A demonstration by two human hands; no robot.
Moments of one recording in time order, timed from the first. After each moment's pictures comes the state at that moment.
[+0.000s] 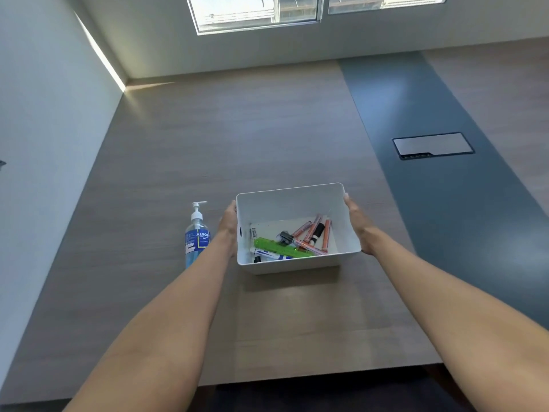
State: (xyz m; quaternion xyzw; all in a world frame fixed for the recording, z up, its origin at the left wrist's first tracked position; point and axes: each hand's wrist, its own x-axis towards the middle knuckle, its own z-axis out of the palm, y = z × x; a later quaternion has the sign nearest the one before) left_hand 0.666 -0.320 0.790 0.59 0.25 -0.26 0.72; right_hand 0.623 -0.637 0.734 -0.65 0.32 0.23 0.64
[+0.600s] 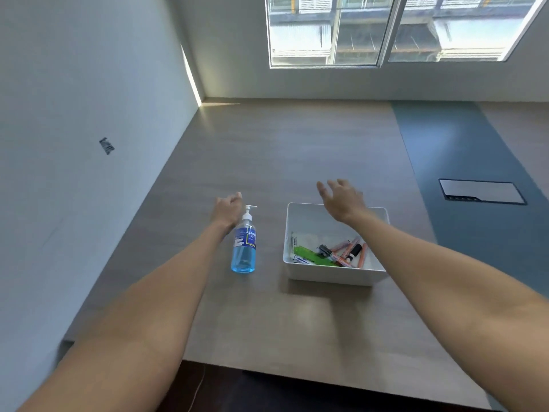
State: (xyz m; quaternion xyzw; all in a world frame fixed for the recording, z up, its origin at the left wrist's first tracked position) left_hand 0.646 -0.209 0.871 0.88 0.19 -0.05 0.44; right_hand 0.665 -0.486 0.883 -0.97 0.02 0.07 0.23
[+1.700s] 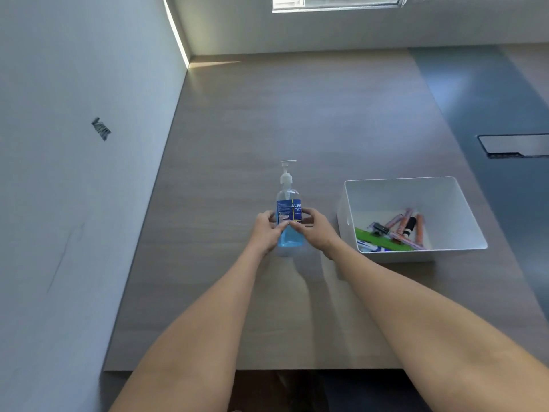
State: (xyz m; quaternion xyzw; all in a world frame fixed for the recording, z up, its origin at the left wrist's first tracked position) left_hand 0.647 -0.136 0.765 0.82 0.08 -0.18 0.54; right_hand 0.628 -0.282 0.777 -0.79 0.15 0.18 0.57
